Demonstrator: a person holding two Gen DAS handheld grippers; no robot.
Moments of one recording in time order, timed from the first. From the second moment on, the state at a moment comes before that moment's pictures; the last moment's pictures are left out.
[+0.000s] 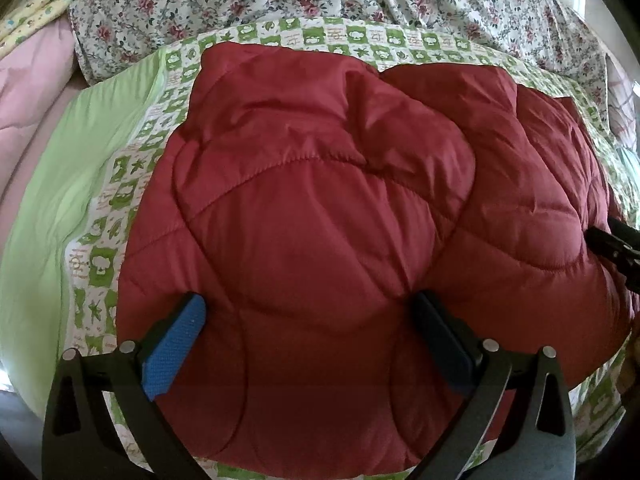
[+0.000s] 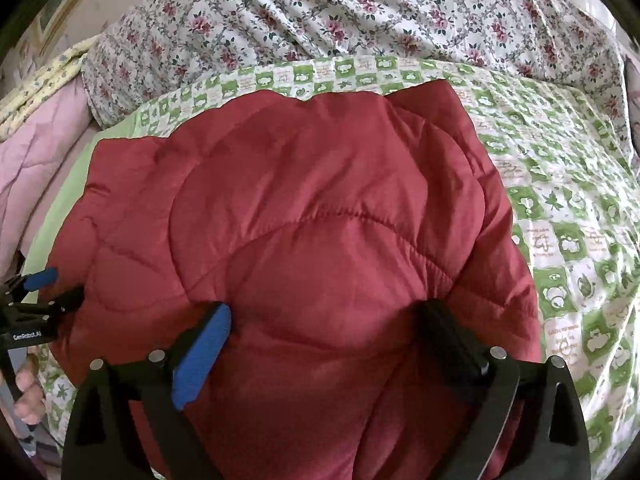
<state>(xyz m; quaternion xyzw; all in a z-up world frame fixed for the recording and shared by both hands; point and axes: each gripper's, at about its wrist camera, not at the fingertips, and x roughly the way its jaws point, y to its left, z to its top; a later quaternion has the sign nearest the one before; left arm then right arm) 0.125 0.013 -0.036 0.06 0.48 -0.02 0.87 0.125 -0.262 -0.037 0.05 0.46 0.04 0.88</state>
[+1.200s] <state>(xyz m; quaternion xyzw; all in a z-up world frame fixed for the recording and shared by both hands) 0.175 0.014 -0.045 0.05 0.49 -0.03 0.87 0.148 -0.270 -0.040 0.09 0.47 0.04 0.88</state>
